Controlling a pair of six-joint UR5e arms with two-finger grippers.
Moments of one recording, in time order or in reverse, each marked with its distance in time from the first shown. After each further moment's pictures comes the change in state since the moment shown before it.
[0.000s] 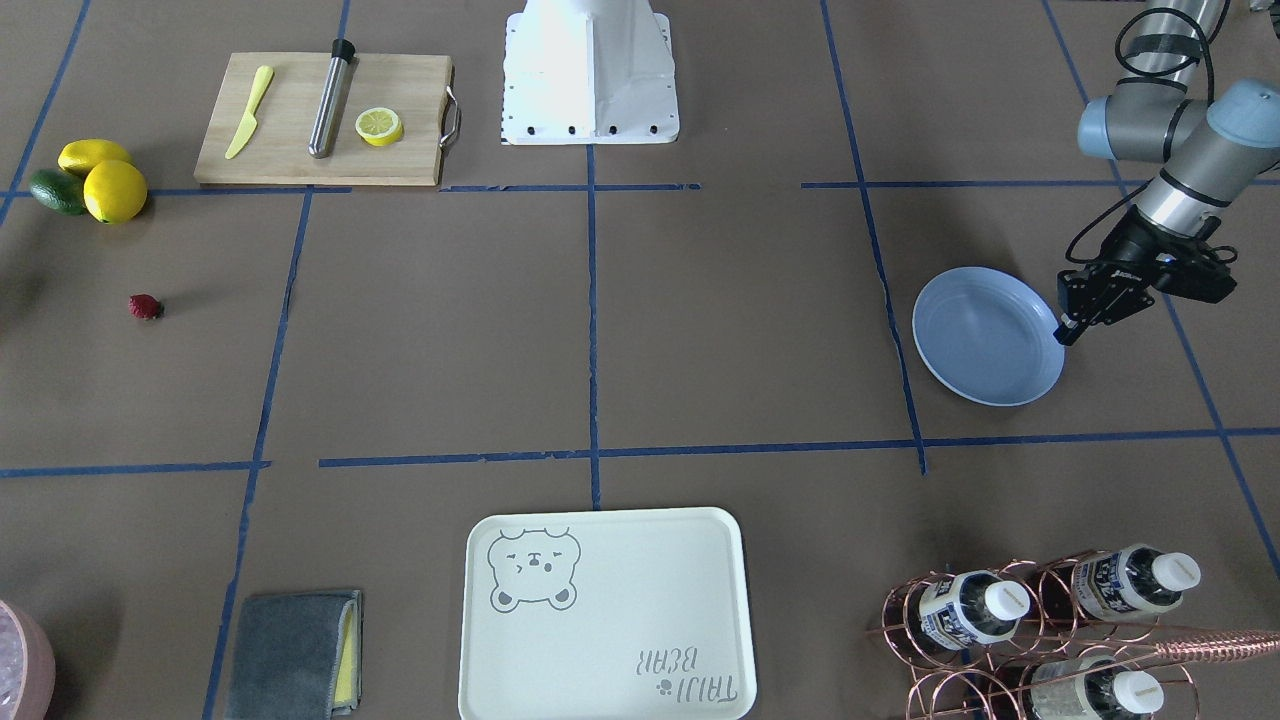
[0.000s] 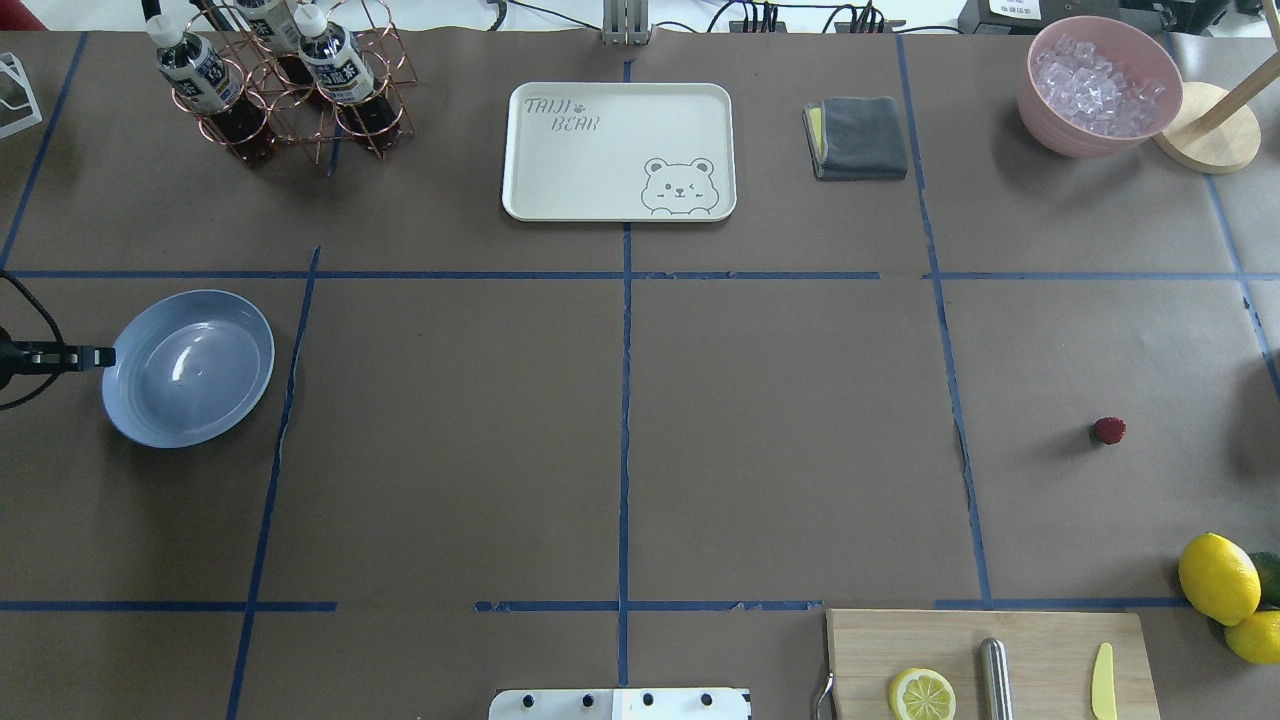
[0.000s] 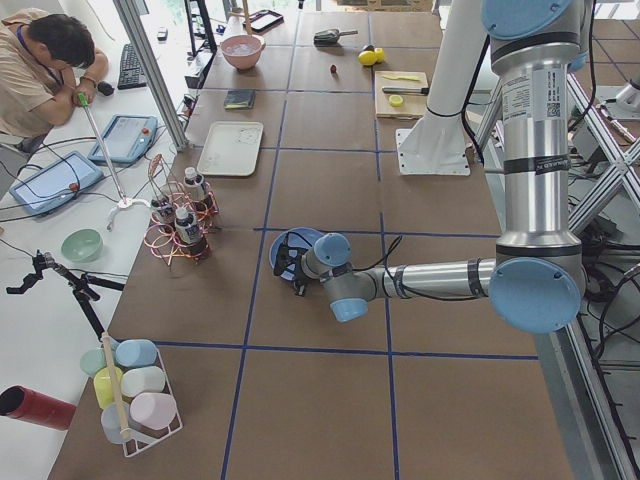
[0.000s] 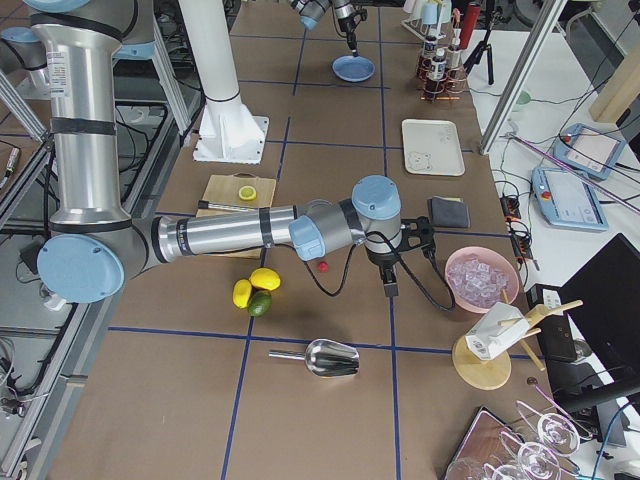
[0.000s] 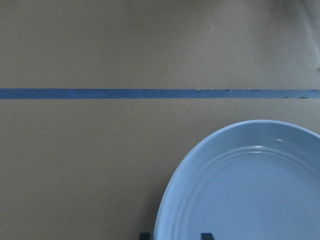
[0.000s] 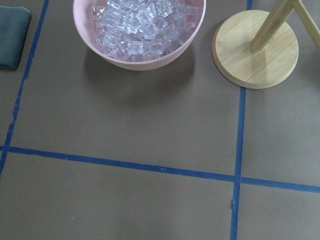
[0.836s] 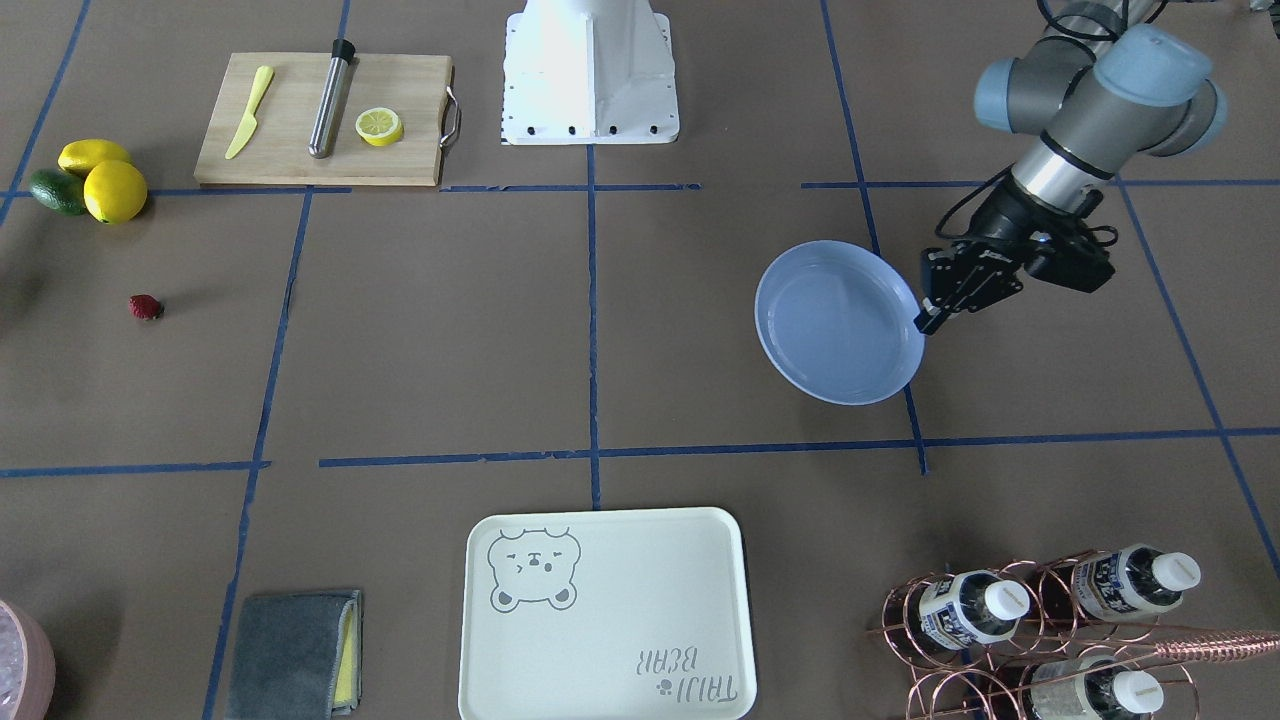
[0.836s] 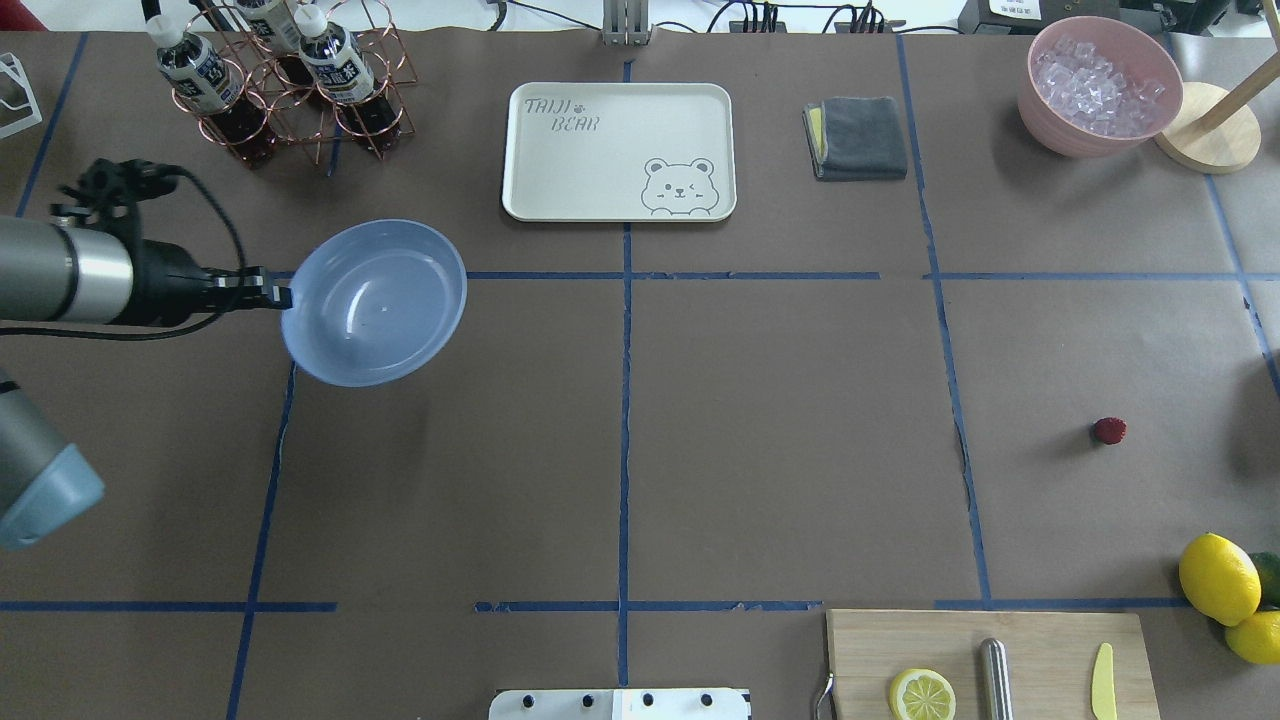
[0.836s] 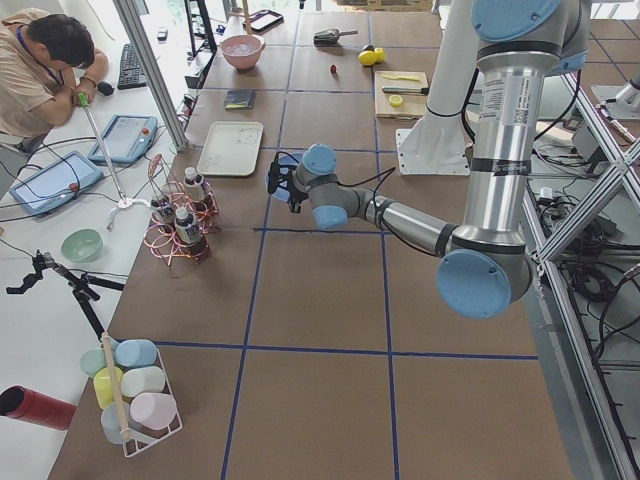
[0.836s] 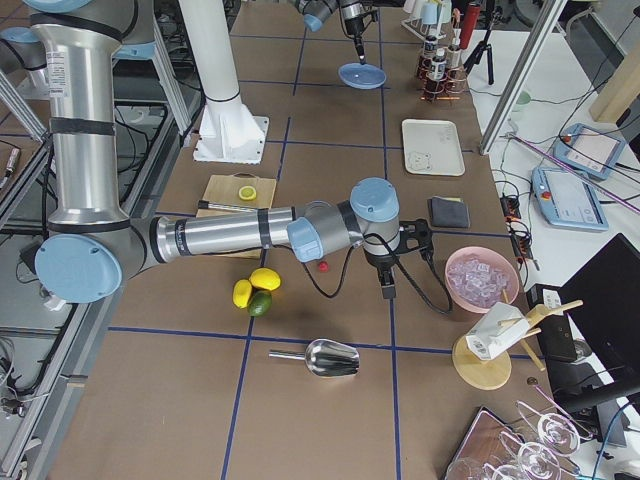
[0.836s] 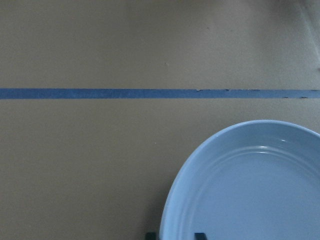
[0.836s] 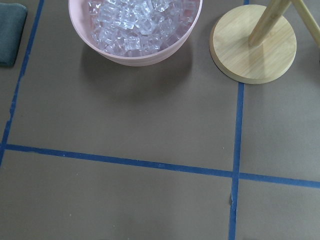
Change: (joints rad) left arm 0.127 -0.263 -0.321 0.481 0.045 -0.242; right arm 0.000 -0.010 0.002 0.000 0.000 0.001
